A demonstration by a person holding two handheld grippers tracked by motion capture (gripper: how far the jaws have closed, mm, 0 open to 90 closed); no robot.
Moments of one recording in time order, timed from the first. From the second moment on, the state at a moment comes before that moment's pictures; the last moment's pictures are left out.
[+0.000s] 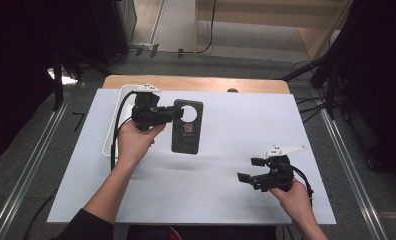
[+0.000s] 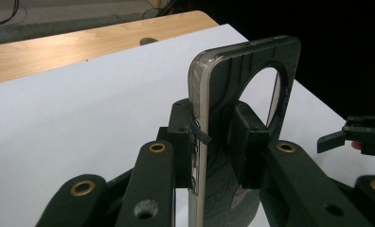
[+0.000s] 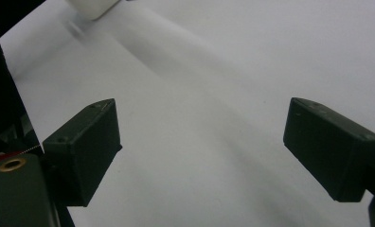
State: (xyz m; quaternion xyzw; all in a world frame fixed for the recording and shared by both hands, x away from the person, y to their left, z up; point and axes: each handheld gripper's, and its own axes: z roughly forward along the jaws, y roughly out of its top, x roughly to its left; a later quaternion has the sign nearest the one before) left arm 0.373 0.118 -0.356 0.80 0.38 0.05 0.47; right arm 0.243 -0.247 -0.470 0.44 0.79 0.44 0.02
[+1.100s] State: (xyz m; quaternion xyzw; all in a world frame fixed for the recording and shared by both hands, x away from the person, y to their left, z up) left arm 0.380 0.167 -0.313 0.78 0.39 0.07 0.49; right arm 0.231 -0.251 -0.474 0.44 0.79 0.43 0.03
